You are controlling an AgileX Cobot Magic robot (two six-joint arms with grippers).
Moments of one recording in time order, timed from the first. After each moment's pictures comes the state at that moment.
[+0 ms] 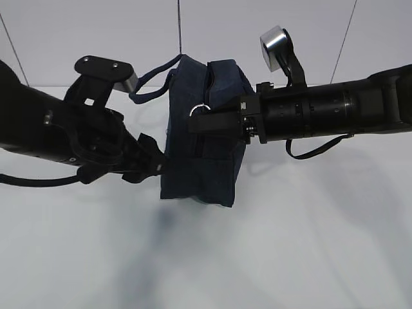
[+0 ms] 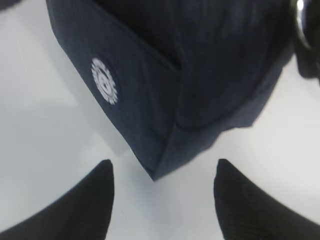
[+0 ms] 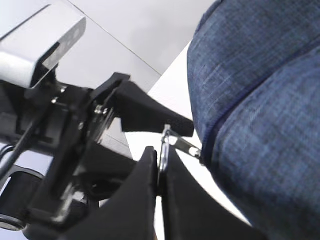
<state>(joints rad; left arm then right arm) -0.60 1.57 -0.89 -0.38 0.20 0.26 0.26 1.87 -1.08 1.72 1.13 -1.54</state>
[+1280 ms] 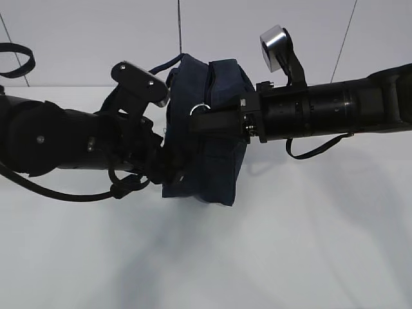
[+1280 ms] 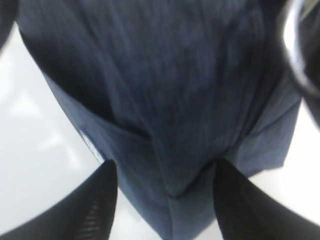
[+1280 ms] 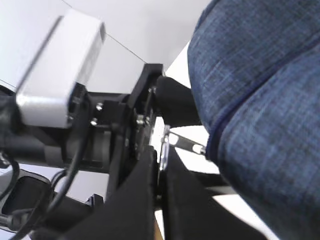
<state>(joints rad) -0.65 1.71 -0.89 -0.23 -0.09 0.28 0.26 1.87 -1.08 1.72 1.13 -1.50</state>
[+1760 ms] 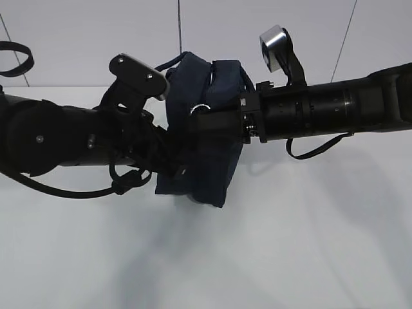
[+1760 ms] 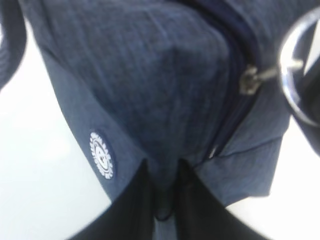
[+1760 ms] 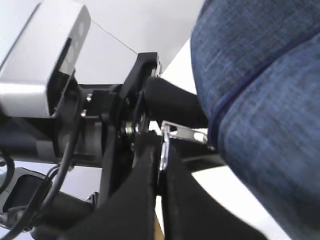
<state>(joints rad) -0.65 1.70 -0.89 -0.23 -0.13 0.28 0.26 1.87 -1.08 1.71 1.13 -1.49</state>
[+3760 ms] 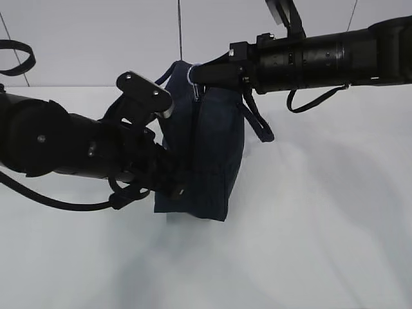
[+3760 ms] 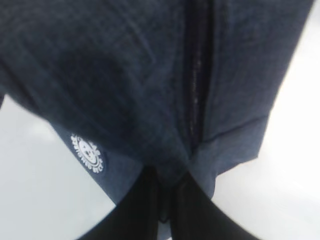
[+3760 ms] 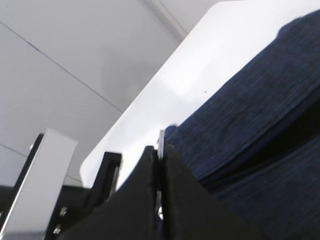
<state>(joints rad) -0.68 1.70 -0.89 -0.23 0.03 0.28 0.25 1.86 -1.28 1.66 0.91 -1.39</state>
